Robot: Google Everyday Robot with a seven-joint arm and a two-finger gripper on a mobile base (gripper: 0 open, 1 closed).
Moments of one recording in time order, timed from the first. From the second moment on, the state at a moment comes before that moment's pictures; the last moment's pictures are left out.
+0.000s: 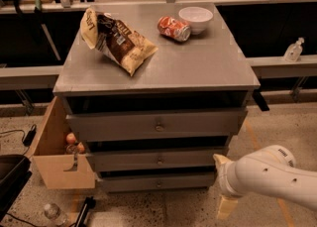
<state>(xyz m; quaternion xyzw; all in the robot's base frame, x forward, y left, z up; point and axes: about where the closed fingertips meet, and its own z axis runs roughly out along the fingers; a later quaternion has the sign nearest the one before) 0.426 -0.199 0.544 -0.66 0.73 -0.02 0.16</state>
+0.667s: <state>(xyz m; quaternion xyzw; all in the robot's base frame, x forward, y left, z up) 0.438 -0.212 0.423 -0.70 0.70 -0.03 0.15</state>
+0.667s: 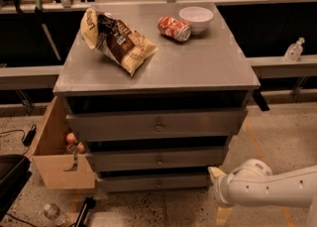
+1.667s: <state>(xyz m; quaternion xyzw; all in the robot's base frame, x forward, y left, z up) 0.452 -0.219 0.407 -0.70 0.70 -0.05 0.12</state>
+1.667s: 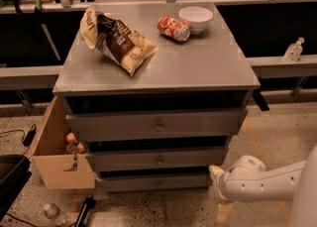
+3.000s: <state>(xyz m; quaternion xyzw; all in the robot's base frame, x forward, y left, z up) 0.493 -0.176 0.237 -0.71 0.70 -0.05 0.10</state>
